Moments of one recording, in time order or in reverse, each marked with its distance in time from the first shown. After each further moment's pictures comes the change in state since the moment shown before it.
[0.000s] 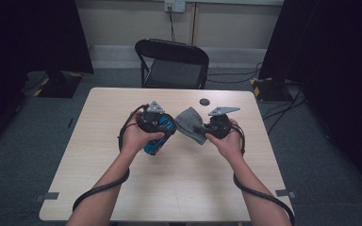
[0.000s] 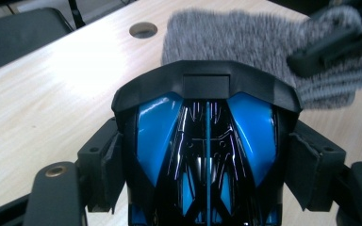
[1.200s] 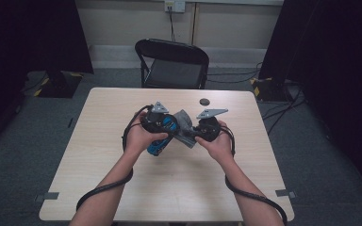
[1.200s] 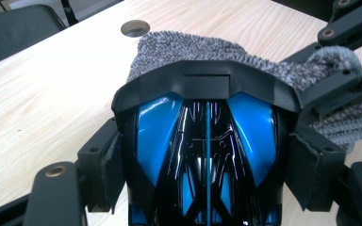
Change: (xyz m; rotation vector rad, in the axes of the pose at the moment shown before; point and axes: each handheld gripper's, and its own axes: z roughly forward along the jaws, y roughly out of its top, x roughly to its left) left arm -0.005 0.005 0.008 0.008 -0.010 -0.003; right arm 0.026 0.005 0.020 0.007 0.076 -0.039
